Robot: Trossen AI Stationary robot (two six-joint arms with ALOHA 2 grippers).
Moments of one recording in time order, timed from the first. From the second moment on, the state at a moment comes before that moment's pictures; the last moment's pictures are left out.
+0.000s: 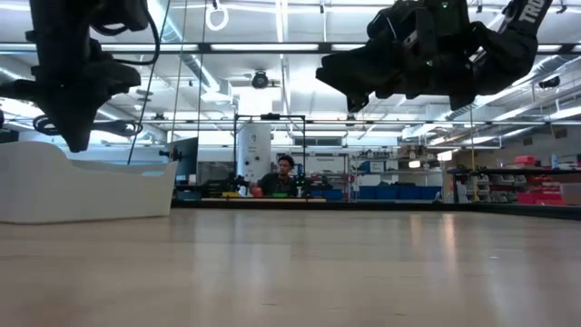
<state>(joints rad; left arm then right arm) -0.07 1.05 0.74 -1.13 -0.20 -1.34 -0.10 1.55 0.52 1.01 -0.36 0.02</state>
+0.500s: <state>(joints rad) 0.00 1.20 0.74 -1.09 -0.10 -1.26 0.02 1.53 0.48 0.97 -0.44 0.07</state>
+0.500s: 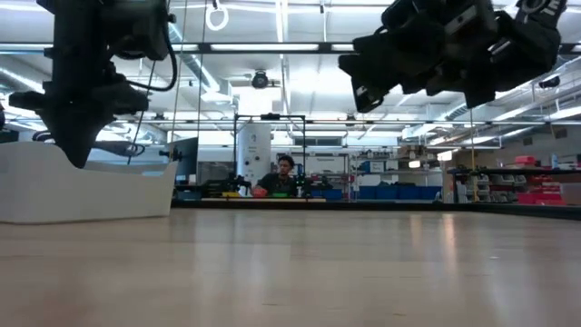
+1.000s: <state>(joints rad) 0.05 1.26 0.74 -1.11 -0.05 -1.13 0.07 1.13 0.18 0.97 -0.28 0.13</state>
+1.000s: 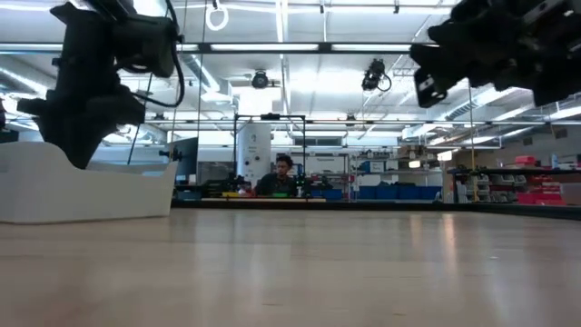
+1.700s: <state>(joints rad) -0.40 1.05 0.83 -0.51 -0.81 -0.94 0.05 0.59 0.24 0.01 -0.11 0.06</state>
